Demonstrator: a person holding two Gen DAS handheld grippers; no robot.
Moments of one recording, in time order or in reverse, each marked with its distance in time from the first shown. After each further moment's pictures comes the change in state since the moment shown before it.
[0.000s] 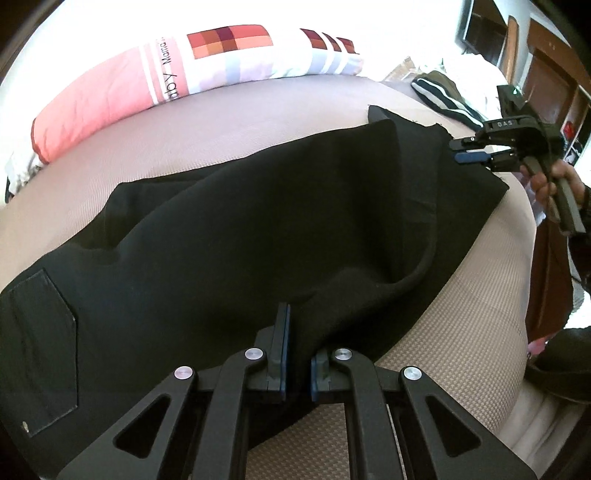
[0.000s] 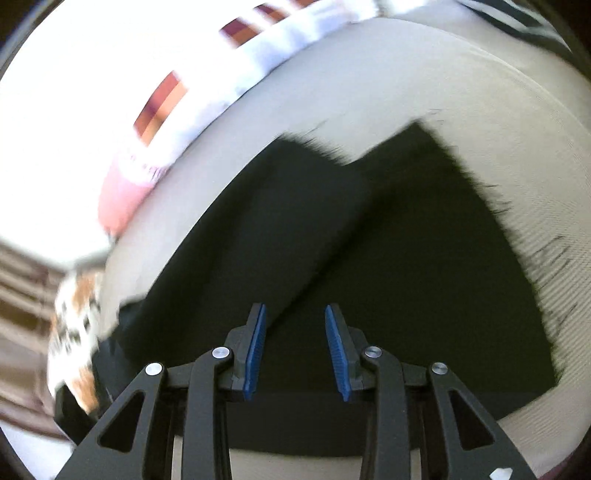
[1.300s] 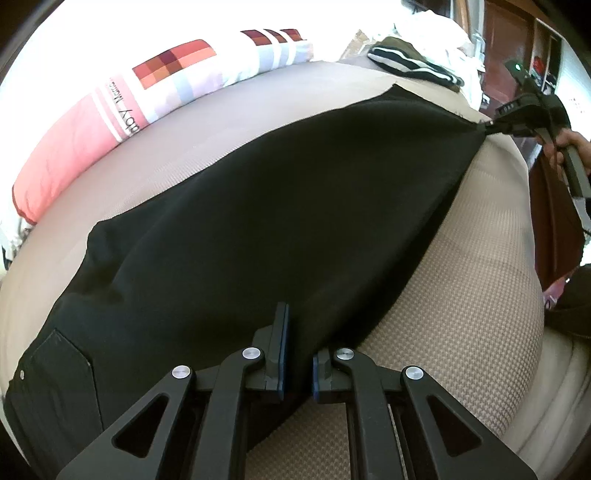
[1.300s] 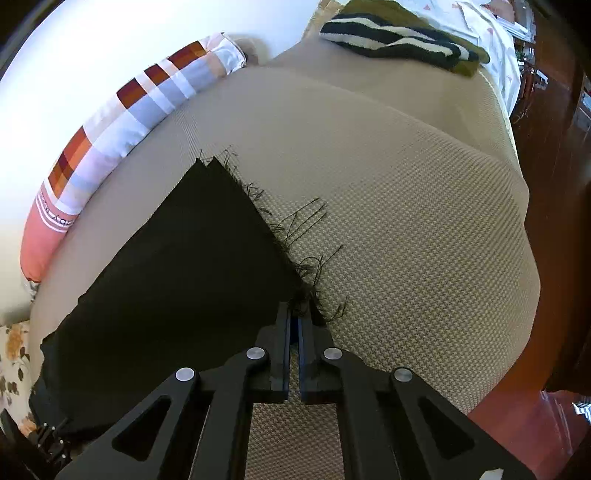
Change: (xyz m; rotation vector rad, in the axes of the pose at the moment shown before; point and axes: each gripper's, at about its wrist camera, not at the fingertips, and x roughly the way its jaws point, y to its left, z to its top) left arm 0.007 -0.032 -0.004 0.239 0.019 0.038; right arm -0.075 -0.079 -0.055 0.091 -0.193 -0.380
